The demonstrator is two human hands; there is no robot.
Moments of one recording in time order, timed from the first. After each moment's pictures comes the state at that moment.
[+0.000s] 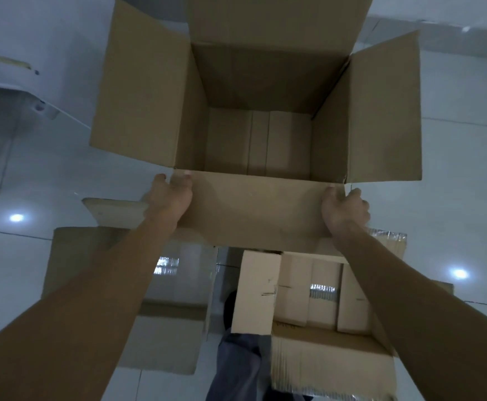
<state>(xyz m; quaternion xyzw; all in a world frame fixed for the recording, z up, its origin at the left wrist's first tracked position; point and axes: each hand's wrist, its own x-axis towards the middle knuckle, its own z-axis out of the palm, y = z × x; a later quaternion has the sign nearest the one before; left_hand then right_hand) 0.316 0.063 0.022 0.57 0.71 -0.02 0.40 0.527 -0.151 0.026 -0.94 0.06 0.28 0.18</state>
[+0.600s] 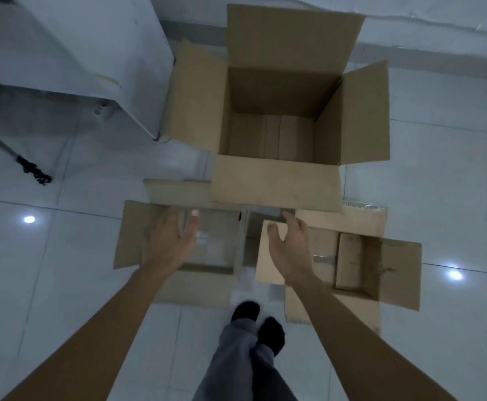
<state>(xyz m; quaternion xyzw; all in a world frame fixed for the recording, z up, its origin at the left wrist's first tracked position) 0.132 -0.020 0.183 0.71 0.60 -0.12 0.35 0.305 -0.189 0.183 -0.87 -0.15 0.36 0.29</state>
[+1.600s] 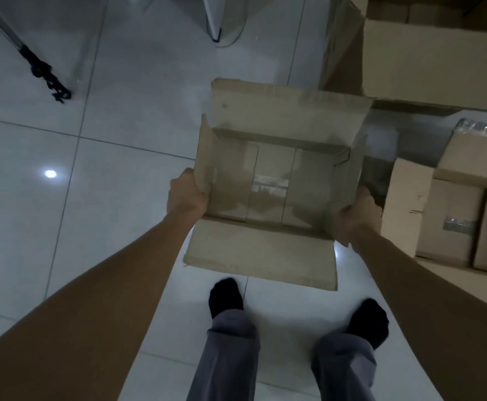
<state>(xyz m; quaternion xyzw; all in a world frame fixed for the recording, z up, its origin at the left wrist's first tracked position) -0.062 0.087 -0.060 0.72 0.62 -0.12 0.27 0.153 -0.129 -0.076 -0.94 -0.08 0.32 0.11</state>
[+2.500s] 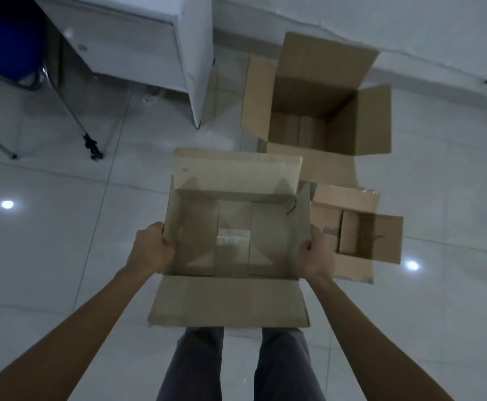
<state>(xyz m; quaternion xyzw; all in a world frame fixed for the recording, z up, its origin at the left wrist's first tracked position) -0.137 0.051 0.340 0.75 0.54 -0.14 0.35 0.097 -0.184 0.344 -0.94 -0.12 0.28 0.18</state>
